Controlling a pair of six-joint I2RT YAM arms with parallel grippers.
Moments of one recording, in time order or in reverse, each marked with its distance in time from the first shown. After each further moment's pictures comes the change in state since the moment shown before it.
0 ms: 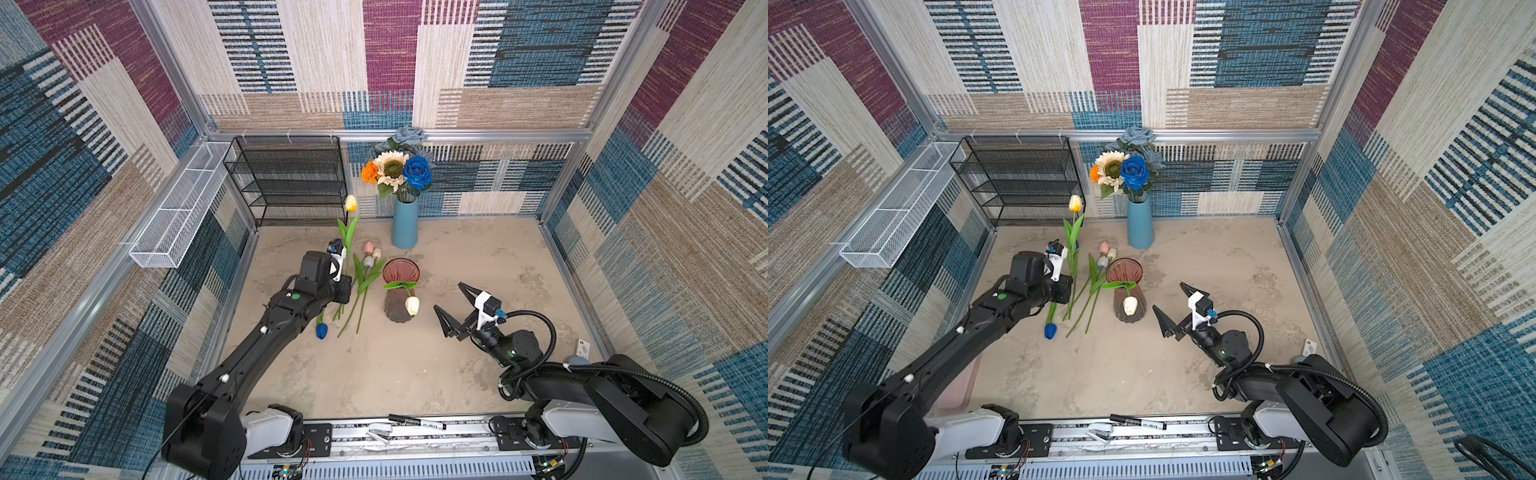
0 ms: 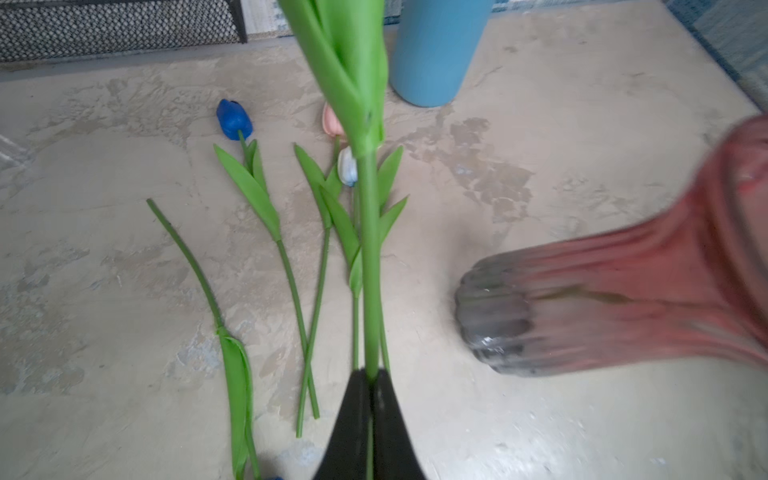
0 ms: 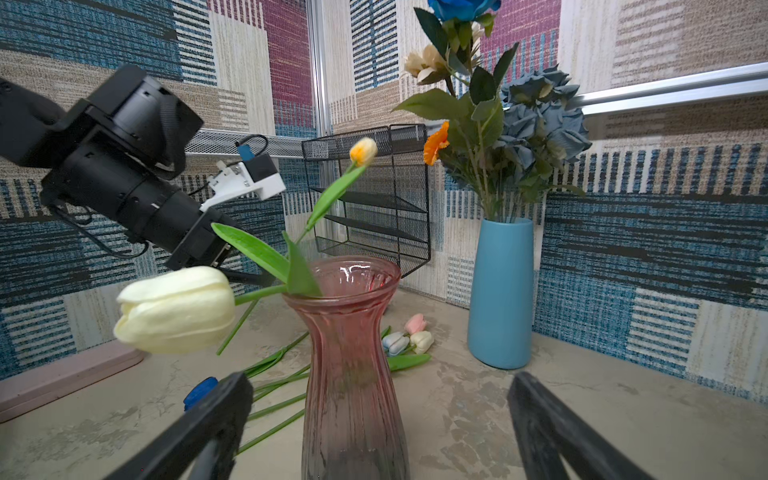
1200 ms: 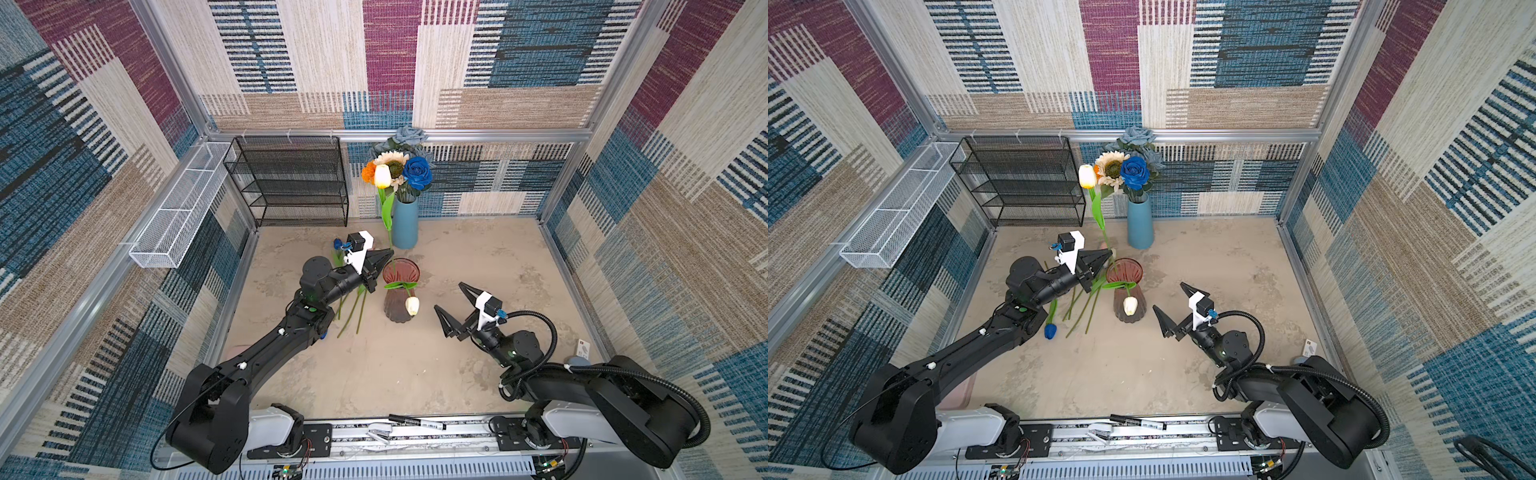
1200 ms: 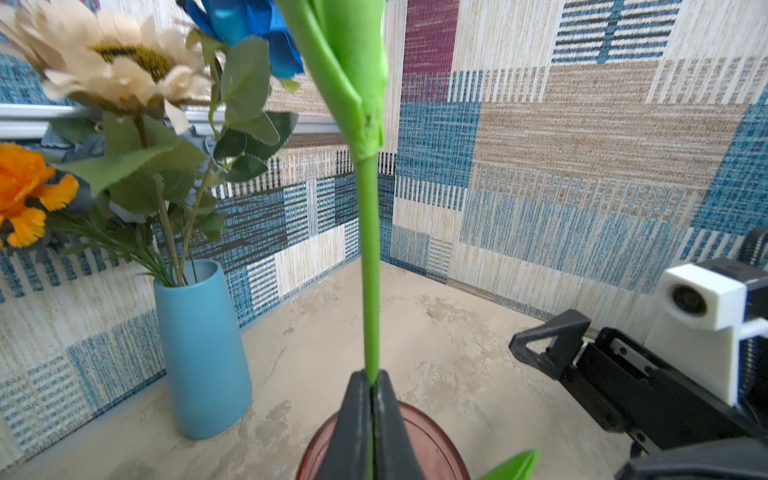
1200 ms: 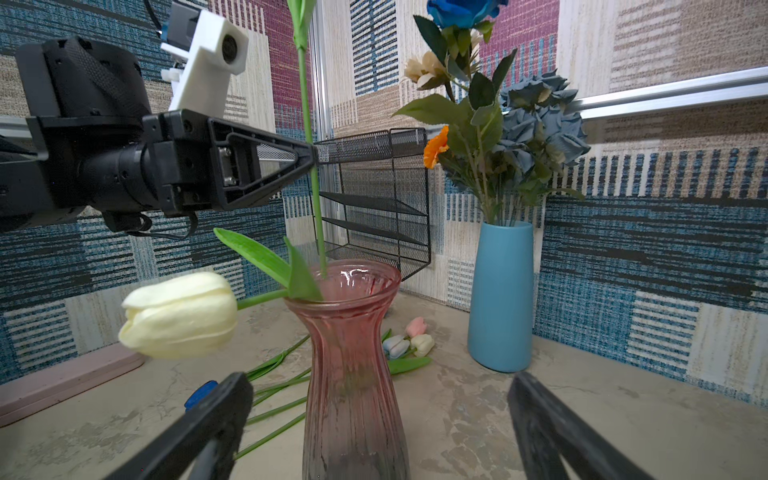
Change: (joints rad) left arm -0.103 0.121 -0.115 0.949 0.456 0.019; right arm 0.000 -0.010 -0.001 0.000 0.000 0.003
